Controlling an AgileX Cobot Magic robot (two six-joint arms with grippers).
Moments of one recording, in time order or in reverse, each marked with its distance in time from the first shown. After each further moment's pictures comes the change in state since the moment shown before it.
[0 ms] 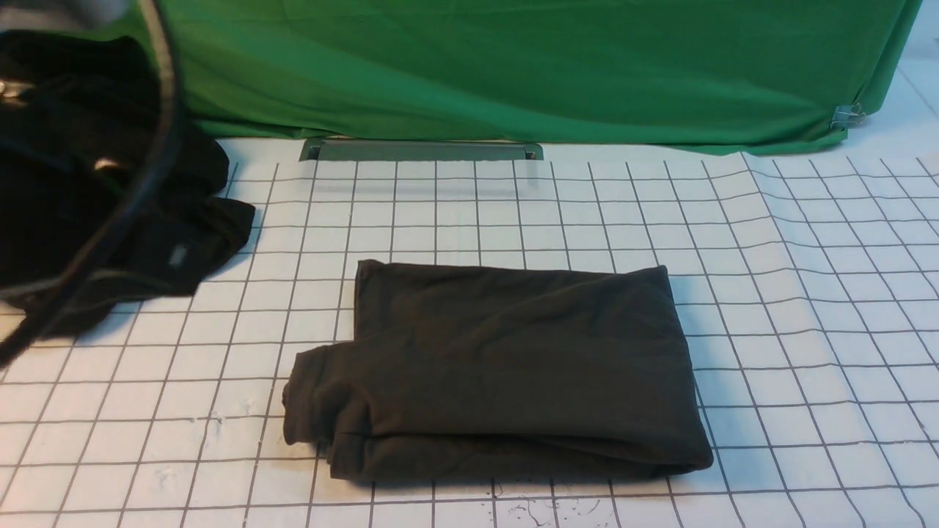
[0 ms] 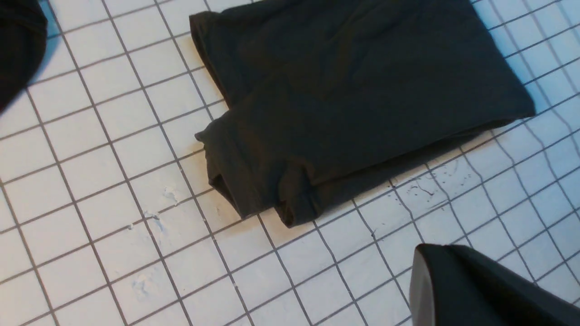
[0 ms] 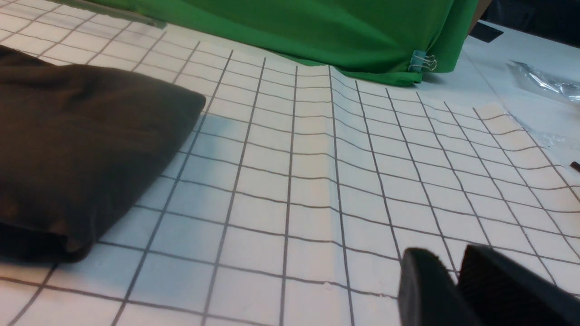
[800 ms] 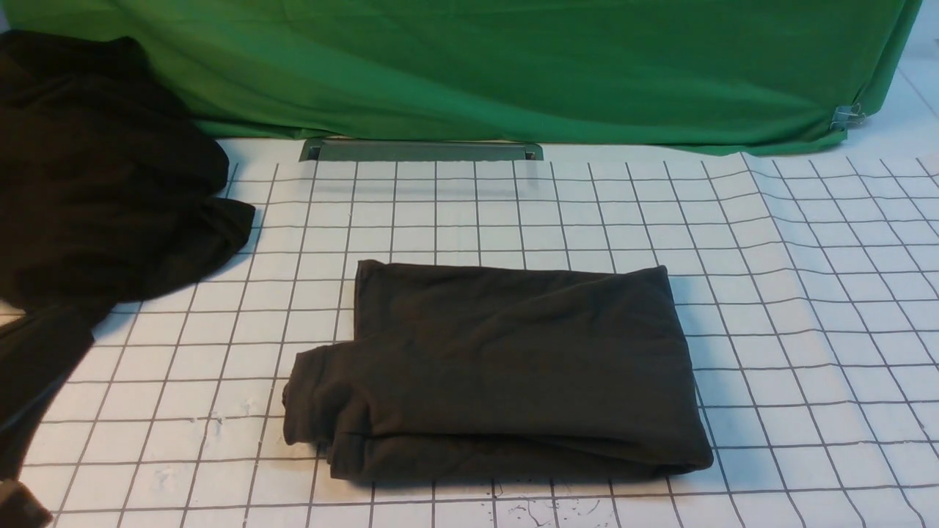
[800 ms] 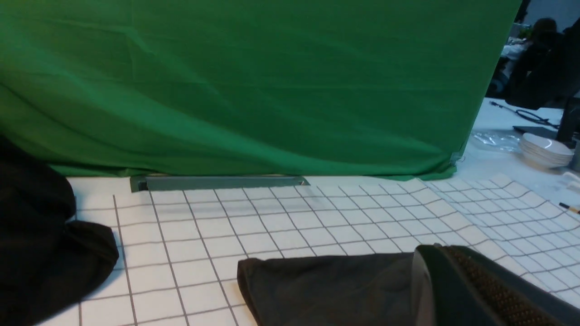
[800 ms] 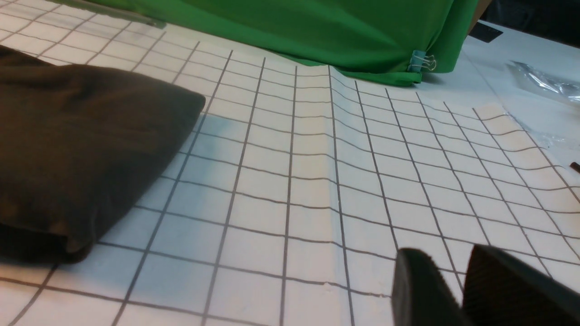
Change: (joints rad) right arm 0.000 0.000 0.000 0.000 -0.001 0.000; left arm 0.000 -0.654 0.838 -0.025 -0.999 0.000
